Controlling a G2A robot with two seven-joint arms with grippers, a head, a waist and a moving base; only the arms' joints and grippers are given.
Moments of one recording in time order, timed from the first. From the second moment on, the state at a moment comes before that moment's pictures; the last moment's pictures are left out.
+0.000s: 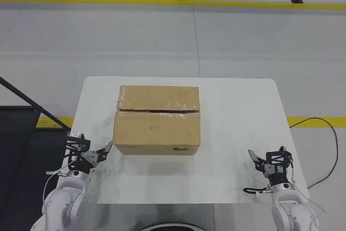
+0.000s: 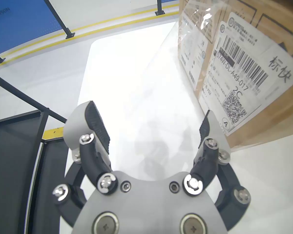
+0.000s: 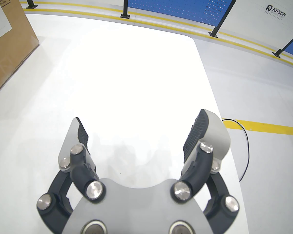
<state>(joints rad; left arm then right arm) 1.73 -1.15 -1.60 -1.80 1.33 0.00 0.00 -1.73 -1.15 1.60 -1.80 -1.33 0.00 0.00</state>
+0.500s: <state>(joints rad) 1.73 -1.15 -1.60 -1.81 1.33 0.02 0.02 -1.71 -1.15 1.59 -1.83 -1.31 -0.03 0.01</state>
